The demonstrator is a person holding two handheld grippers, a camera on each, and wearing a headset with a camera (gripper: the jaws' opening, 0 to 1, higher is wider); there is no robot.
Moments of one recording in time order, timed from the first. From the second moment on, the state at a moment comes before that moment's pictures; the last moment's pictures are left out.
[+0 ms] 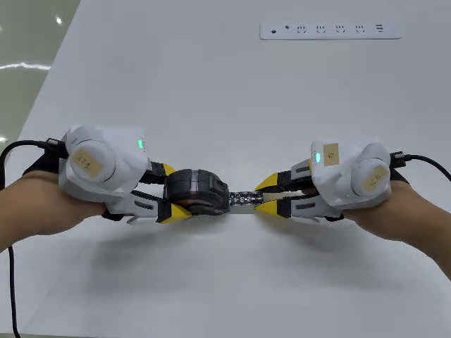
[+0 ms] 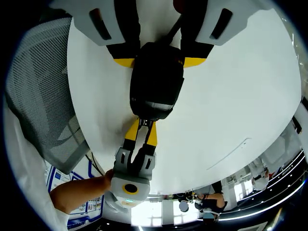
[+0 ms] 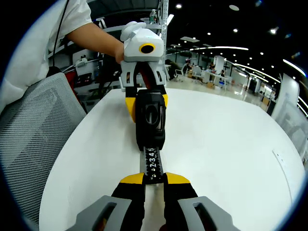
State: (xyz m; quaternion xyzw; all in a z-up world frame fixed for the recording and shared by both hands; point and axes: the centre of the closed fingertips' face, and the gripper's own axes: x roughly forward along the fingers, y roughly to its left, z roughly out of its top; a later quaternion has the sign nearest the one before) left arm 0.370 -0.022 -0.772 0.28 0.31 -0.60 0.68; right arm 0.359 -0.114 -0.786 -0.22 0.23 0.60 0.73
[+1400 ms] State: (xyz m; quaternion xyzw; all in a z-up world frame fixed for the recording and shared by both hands) left arm 0.370 -0.021 -0.772 0.29 0.32 -0.61 0.67; right arm 0.346 -0.175 -0.782 -0.23 0.26 0.57 0.74
